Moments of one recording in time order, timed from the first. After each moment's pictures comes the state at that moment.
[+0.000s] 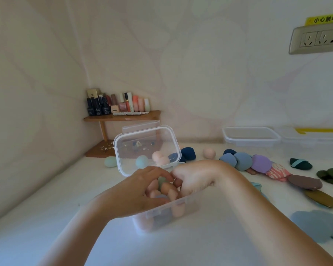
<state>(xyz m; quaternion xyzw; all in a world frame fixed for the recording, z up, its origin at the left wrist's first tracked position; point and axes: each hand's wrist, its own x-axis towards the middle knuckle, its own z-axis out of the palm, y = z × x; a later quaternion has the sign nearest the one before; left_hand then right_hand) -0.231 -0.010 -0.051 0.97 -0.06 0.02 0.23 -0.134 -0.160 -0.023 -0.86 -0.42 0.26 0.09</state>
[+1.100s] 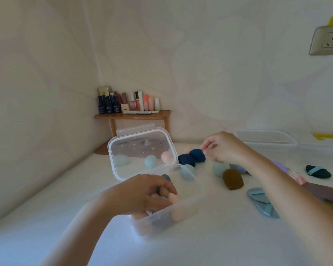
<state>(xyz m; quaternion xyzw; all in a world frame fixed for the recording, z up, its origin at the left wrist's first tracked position) -0.234 0.001 -0.046 0.95 -0.01 -0.06 0.30 -0.064 -0.187 -0.024 -0.90 -0.27 0.02 0.34</state>
